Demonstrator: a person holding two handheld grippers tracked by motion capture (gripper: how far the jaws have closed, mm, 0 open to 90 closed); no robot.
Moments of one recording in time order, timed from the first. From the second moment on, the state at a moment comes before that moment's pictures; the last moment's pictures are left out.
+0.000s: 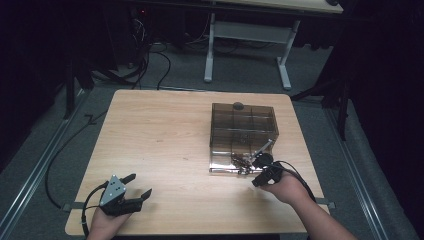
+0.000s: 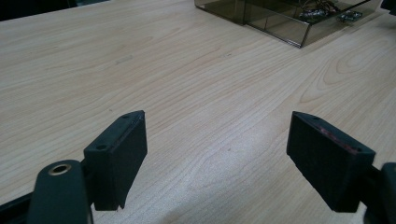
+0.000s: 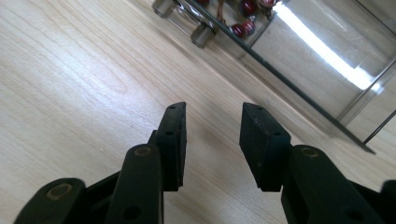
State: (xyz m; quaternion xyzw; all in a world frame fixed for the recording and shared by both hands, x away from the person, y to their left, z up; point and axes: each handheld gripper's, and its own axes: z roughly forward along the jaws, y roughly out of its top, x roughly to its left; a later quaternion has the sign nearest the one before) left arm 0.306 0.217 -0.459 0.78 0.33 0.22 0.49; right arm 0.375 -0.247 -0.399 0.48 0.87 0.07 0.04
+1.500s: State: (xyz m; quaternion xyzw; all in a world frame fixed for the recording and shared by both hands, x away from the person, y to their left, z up) left arm 0.303 0.213 -0.459 0.78 0.33 0.24 0.48; right arm 0.287 -0.297 -0.453 0.47 0.72 0.45 0.26
